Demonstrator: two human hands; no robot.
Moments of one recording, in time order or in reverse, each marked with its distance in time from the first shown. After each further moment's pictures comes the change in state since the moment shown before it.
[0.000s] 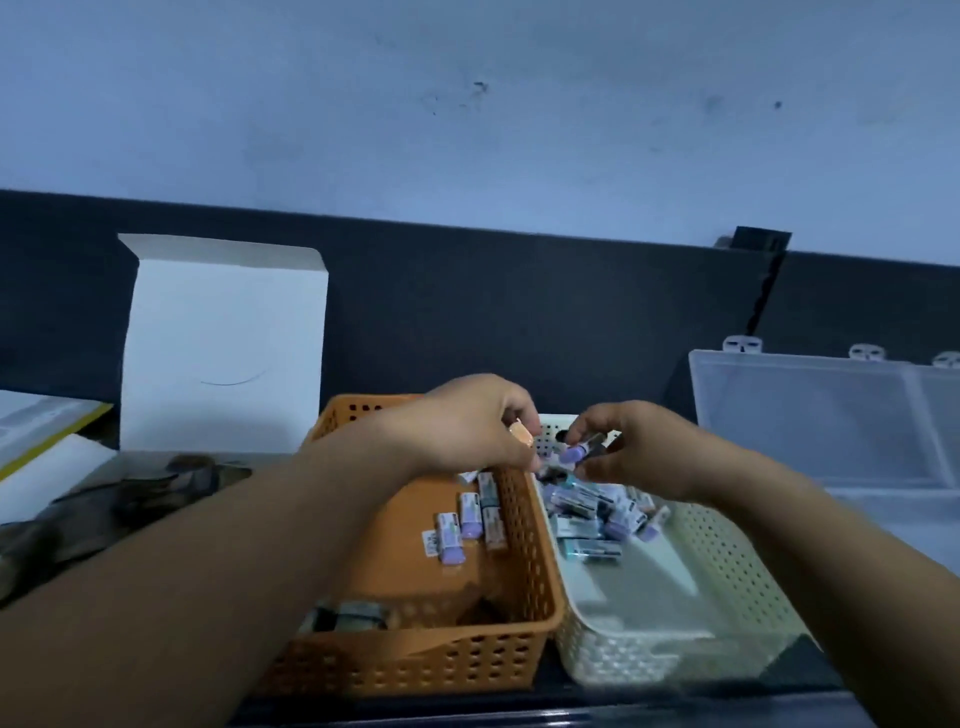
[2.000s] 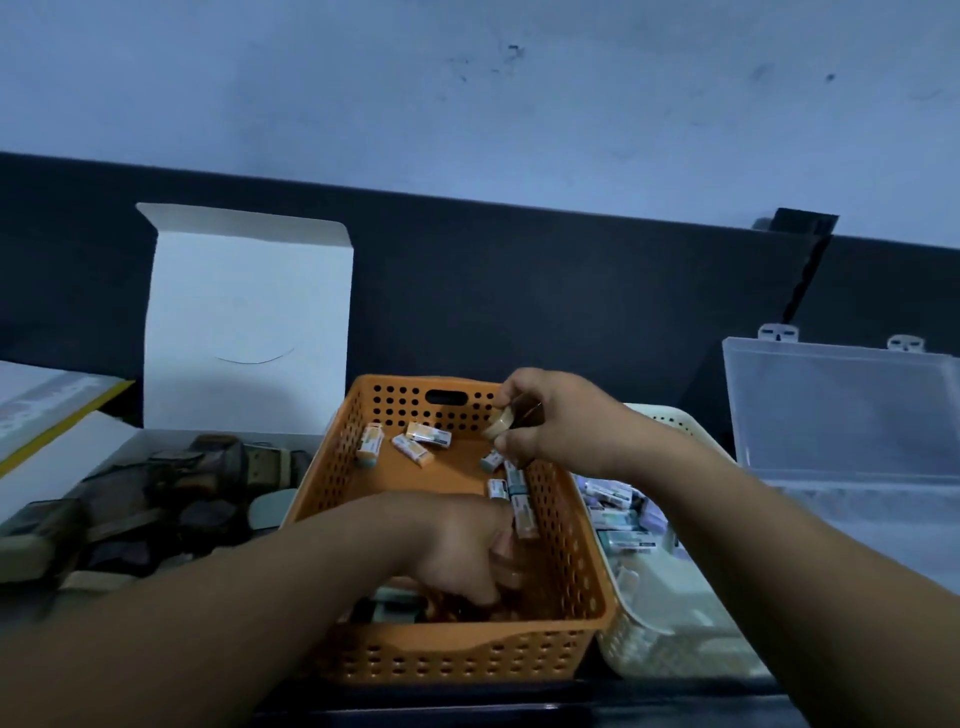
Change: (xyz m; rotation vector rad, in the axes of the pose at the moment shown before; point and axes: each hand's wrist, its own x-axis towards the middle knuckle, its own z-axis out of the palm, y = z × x) left_hand -0.041 -0.036 0.033 0.087 -0.596 -0.202; right_hand 0.042 -0.068 0.047 0.139 -0.019 -0.153
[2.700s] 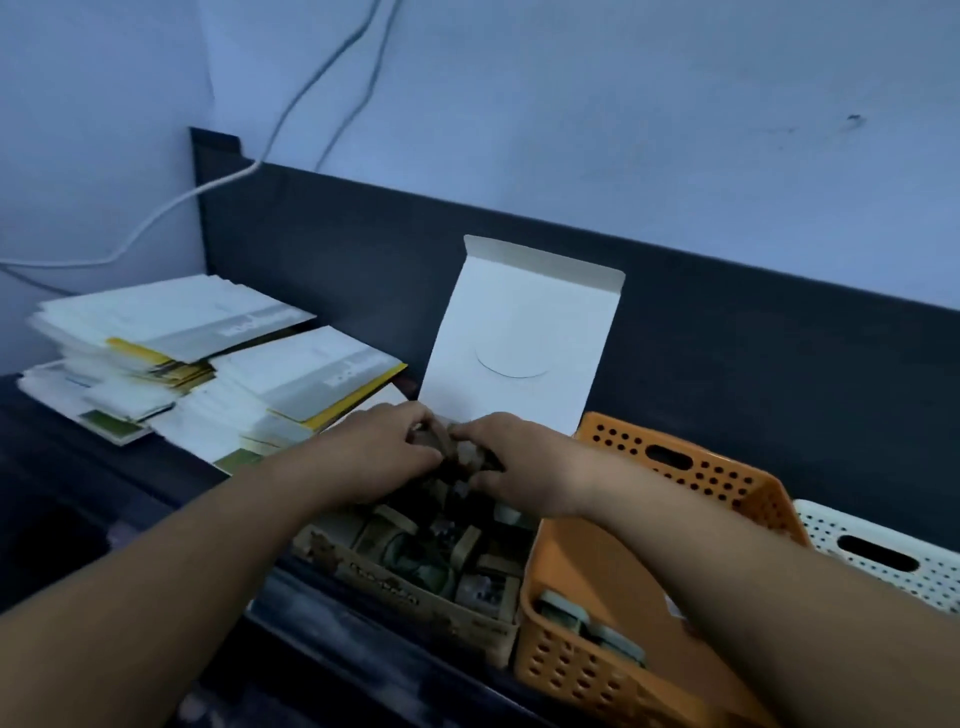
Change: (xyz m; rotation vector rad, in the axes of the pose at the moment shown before) left_hand -0.163 -0.171 -0.005 -0.321 0.871 -0.455; right_hand 0.076 -0.150 0.141 -0.402 -0.408 -0.489
